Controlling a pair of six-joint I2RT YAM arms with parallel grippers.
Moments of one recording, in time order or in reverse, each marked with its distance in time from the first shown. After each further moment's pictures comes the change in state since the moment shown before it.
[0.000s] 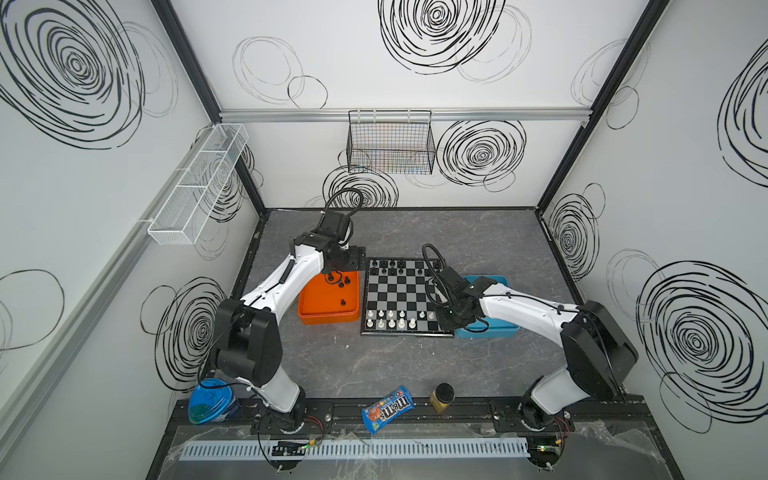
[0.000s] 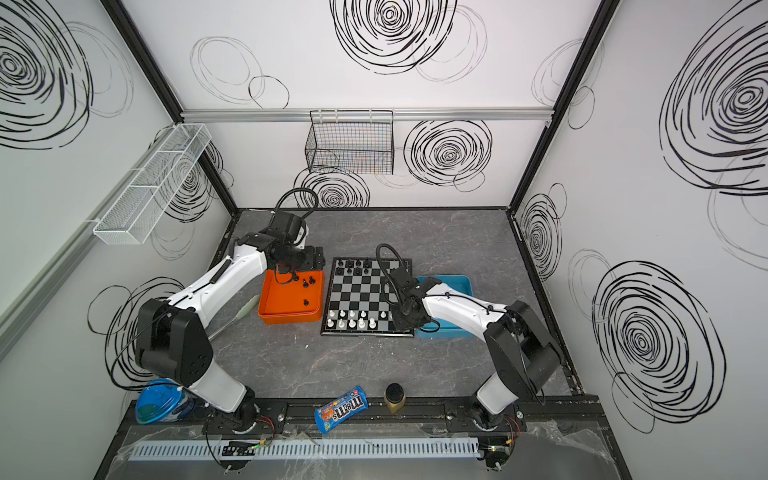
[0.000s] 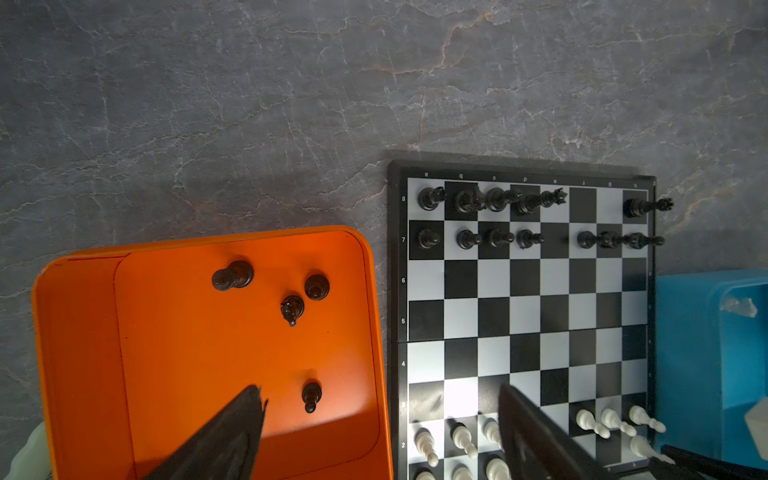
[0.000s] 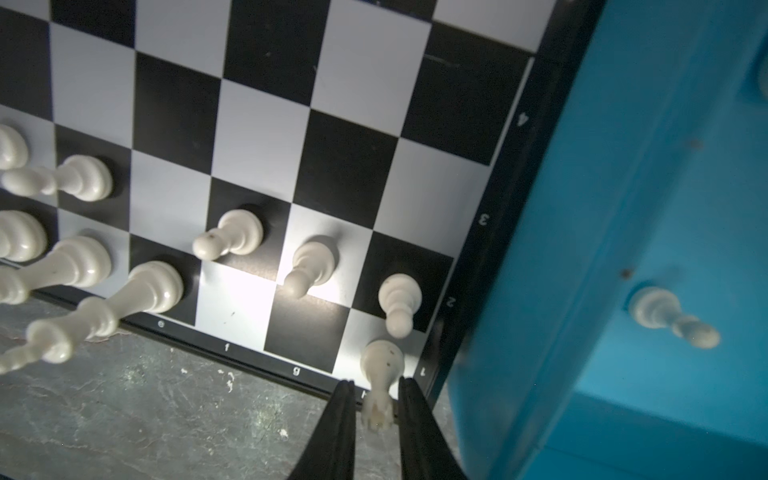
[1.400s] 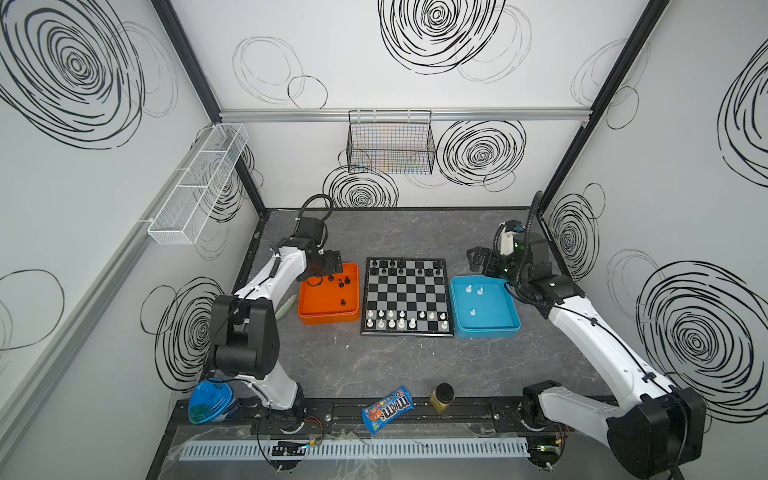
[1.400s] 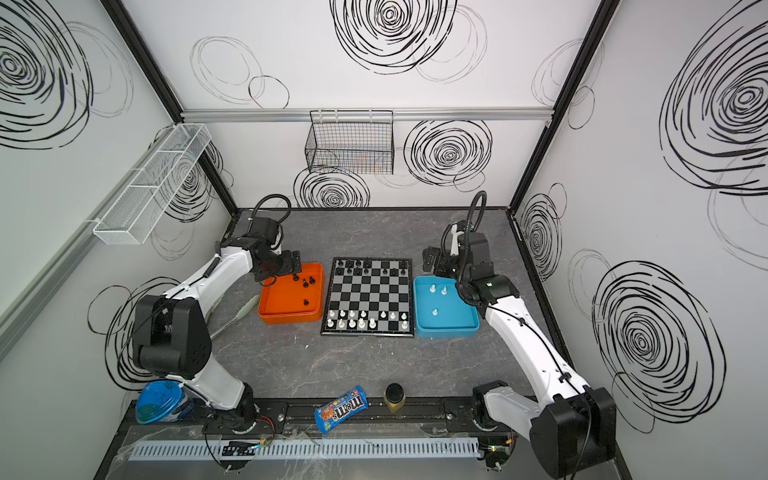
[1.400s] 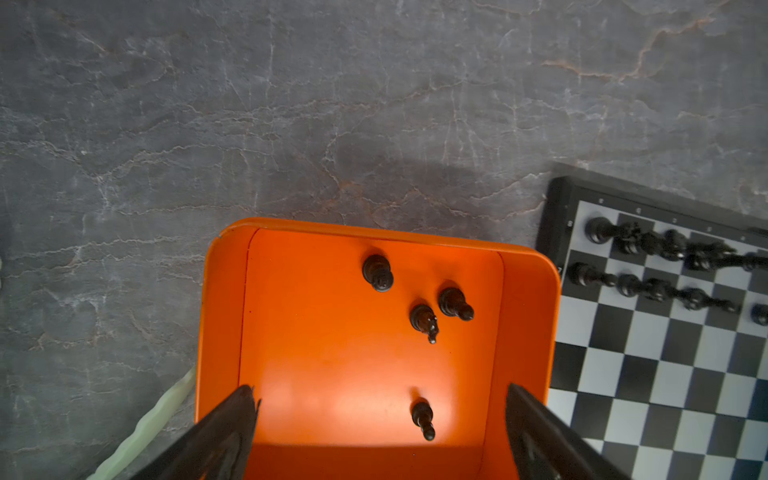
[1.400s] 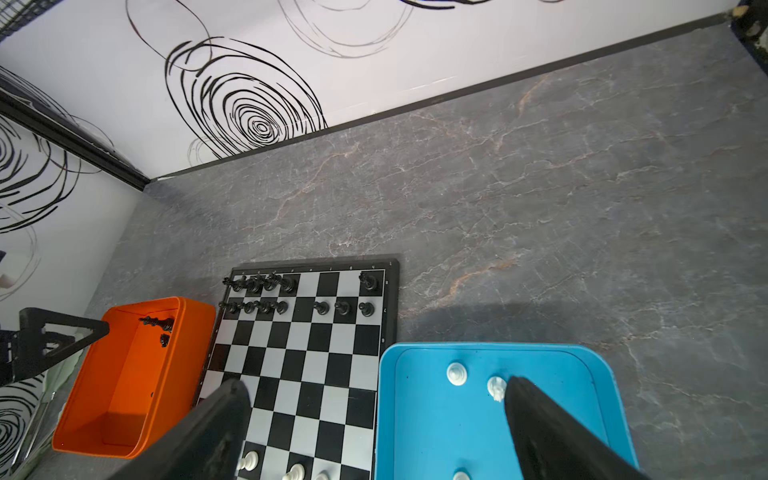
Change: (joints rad) left arm 0.191 0.045 -0.091 0.032 -0.071 0.029; right arm -0.451 -0.423 -0.022 0.338 -0.077 -0.046
